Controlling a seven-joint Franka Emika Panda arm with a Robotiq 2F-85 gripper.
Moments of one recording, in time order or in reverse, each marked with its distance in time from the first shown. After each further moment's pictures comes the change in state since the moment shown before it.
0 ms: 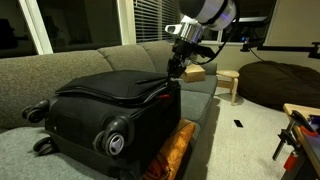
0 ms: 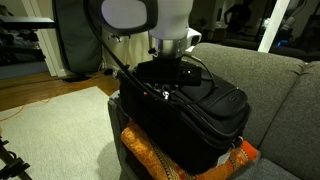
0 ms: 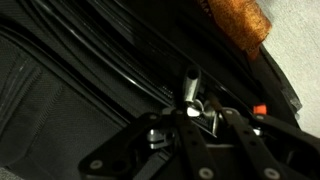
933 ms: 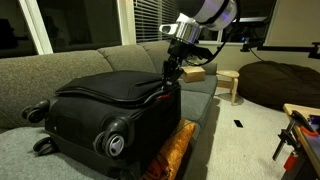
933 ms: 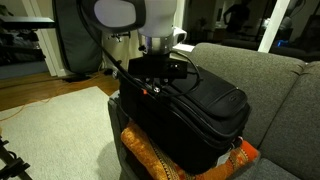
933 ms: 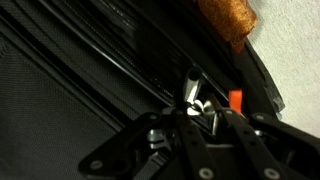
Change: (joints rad) arm 0.093 -0.012 -0.016 -0.018 0.005 0.009 0.001
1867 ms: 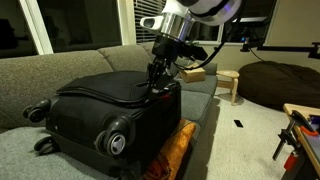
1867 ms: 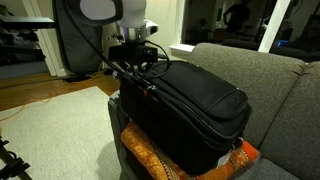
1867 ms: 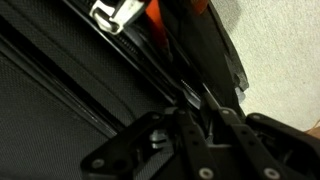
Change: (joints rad) arm 0.176 -0.028 0.021 -0.007 -0.021 0.003 0.115
